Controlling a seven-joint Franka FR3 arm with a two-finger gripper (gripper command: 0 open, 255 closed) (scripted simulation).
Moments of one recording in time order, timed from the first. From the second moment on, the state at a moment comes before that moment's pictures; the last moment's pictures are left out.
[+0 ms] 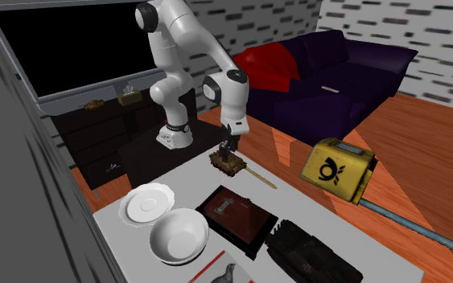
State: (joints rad) arm -0.02 -0.13 -0.33 -2.41 -0.08 2.21 -0.36
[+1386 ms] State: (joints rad) arm -0.09 0.14 -0.40 -1.89 0.02 1.95 -0.57
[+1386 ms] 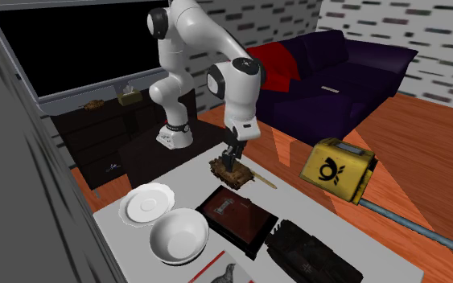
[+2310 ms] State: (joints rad) arm -0.17 0.39 -0.41 -1.66 0.12 1.94 -0.67
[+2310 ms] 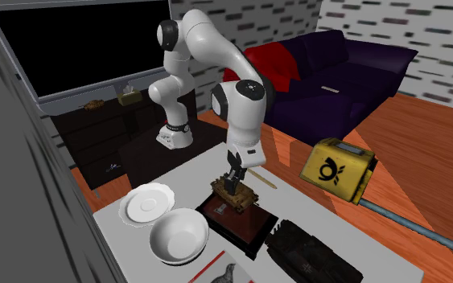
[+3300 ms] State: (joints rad) arm -0.18 0.44 -0.40 -1.72 0.14 2.05 -0.69
